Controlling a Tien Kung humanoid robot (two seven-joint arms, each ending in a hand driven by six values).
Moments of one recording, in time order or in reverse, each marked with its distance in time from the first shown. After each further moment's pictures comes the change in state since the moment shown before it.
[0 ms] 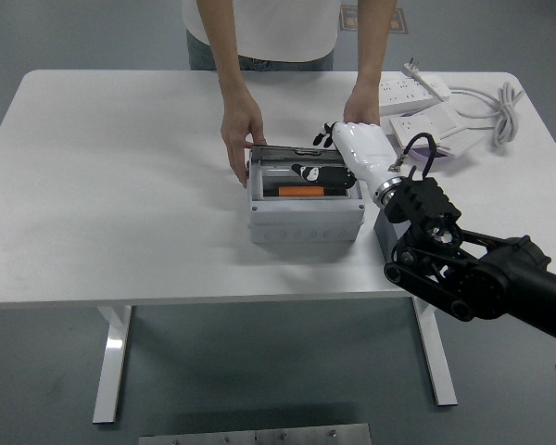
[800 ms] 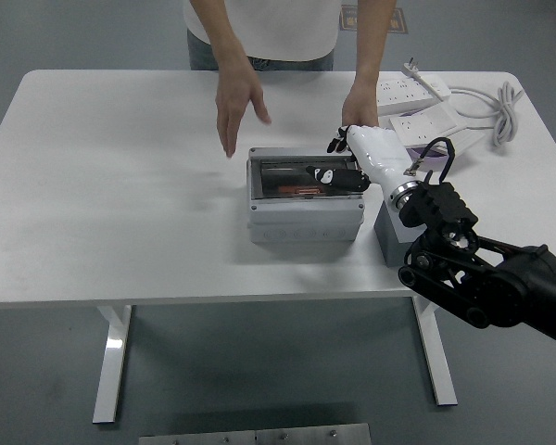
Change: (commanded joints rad) left arm -0.001 -0.001 -0.002 0.000 0.002 0.001 0.000; right arm -0.063 -0.055 0.126 0.052 -0.043 0.017 0.004
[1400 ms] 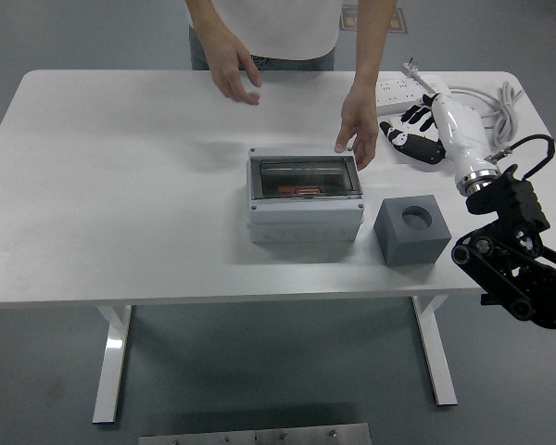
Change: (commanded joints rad) left arm 0.010 -0.010 0.008 -0.006 -0.013 0.003 0.013; right arm -0.198 -0.052 0.375 -0.003 0.115 -0.126 0.206
